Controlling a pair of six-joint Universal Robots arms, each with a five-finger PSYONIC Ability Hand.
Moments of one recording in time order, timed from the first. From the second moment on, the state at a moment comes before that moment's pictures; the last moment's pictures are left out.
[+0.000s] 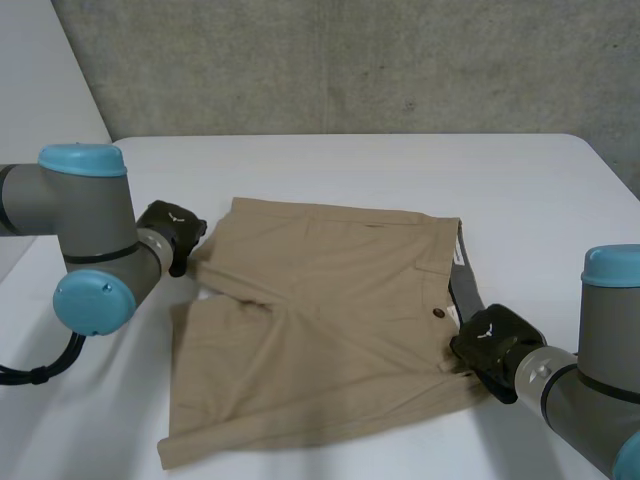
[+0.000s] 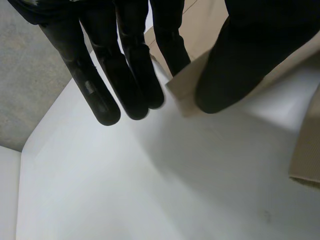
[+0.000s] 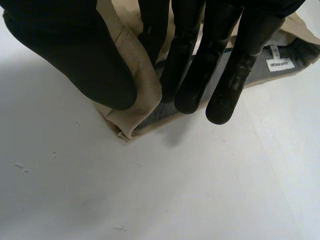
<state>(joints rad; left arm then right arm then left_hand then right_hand) 4.38 -2.29 -1.15 3.00 -1.64 3.78 1.91 -1.22 1.83 0.09 1.48 2.28 0.99 1.05 1.04 1.05 0.85 0.98 1.18 1.18 1.19 1.01</state>
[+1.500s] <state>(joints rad) 4.17 -2.06 -1.27 3.24 -1.80 3.69 1.93 -1.07 1.35 -0.06 1.50 2.64 1.13 1.20 1.19 1.19 0.97 0.98 1.18 1.18 1.19 1.01</state>
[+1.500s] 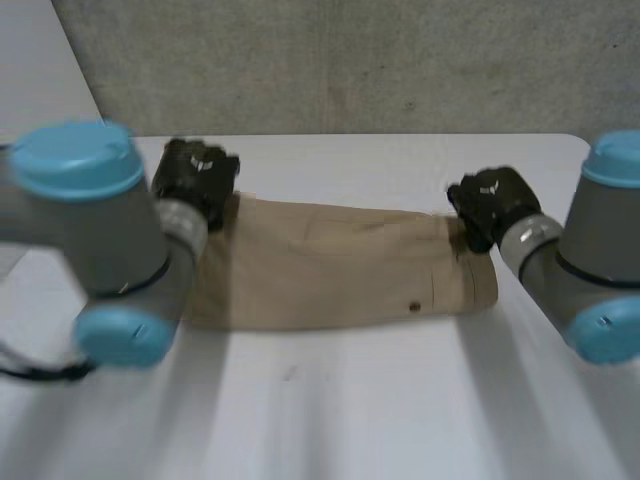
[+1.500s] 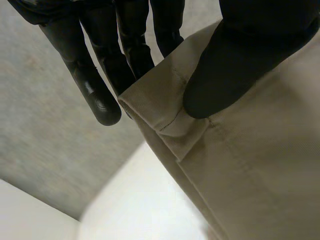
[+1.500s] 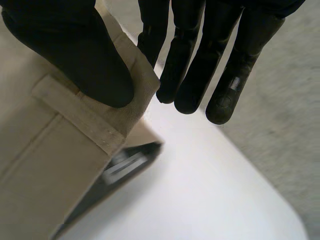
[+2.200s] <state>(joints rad) 4.22 -2.65 -0.73 3.54 -1.67 3.75 1.95 -0.65 0.95 -0.45 1.50 2.50 0.19 0.20 0.22 0.21 0.05 0.21 0.23 0.21 0.24 0.07</state>
